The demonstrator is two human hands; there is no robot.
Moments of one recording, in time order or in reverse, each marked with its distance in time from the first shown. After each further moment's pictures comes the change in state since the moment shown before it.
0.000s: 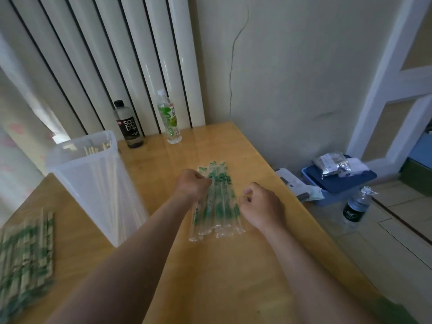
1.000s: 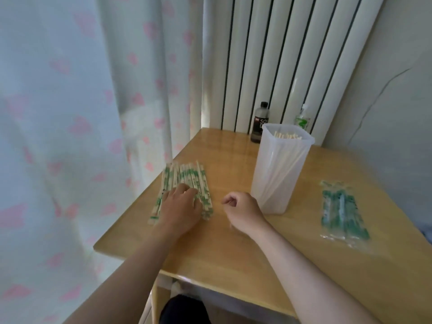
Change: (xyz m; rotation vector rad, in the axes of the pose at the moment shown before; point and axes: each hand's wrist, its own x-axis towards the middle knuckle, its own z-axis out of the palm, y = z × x) left_hand -0.155 -0.259 -0.242 0.524 0.478 0.050; right_hand -0.164 -0.269 0.128 0.254 -0.578 -0.419
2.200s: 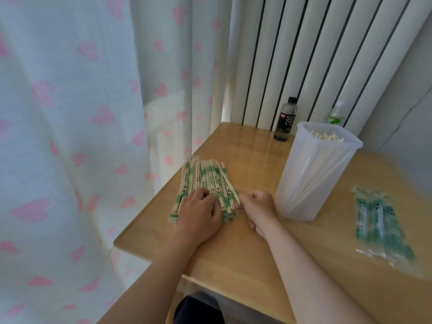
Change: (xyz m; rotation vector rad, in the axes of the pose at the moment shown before) left_hand -0.006 -0.028 0.030 -0.108 0.115 0.045; right_hand 0.044 -0.002 0.037 0.361 0.136 0.265
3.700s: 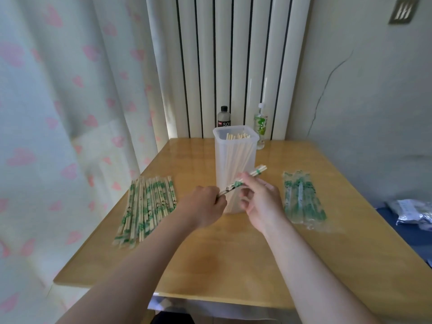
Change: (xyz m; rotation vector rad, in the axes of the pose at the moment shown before) left_hand 0.028 0.165 -0.027 0.020 -0.401 0.280; right_hand -0.060 -0.004 -0.146 0.859 0.029 -0.108
